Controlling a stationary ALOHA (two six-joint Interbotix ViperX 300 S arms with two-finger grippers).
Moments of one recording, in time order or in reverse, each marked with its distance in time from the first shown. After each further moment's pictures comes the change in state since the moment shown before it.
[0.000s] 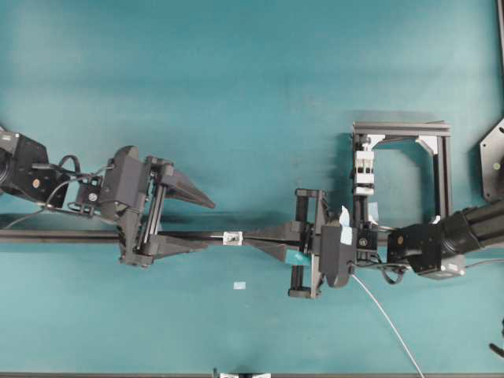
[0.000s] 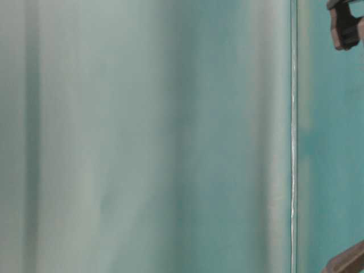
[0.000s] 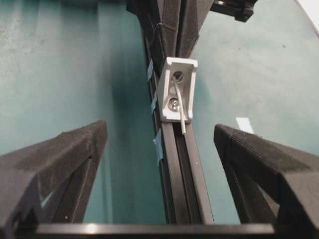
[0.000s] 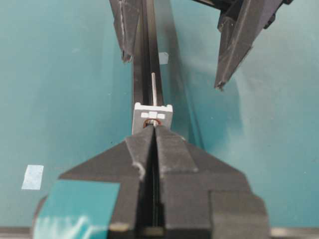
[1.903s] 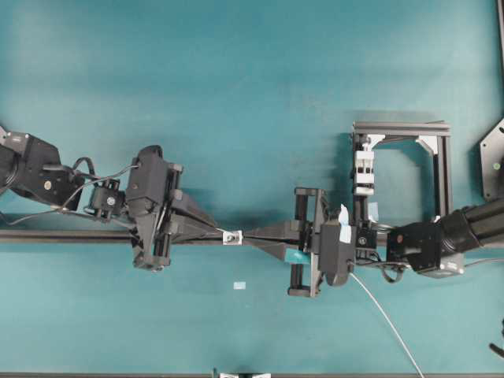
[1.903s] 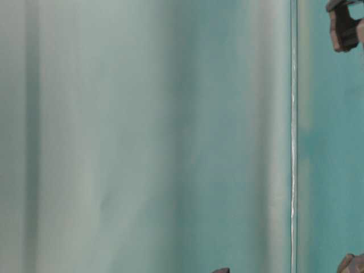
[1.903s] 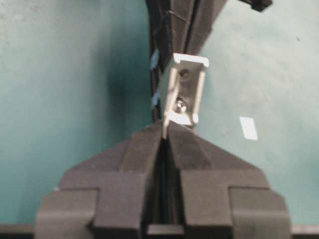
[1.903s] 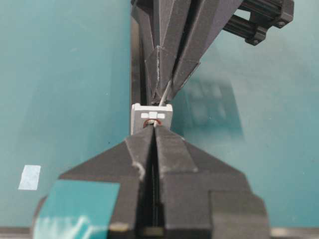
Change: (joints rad) left arm 0.005 -0.006 -0.075 0.006 0.187 -0.098; right arm -0.008 0.000 0.000 -0.005 0.008 0.000
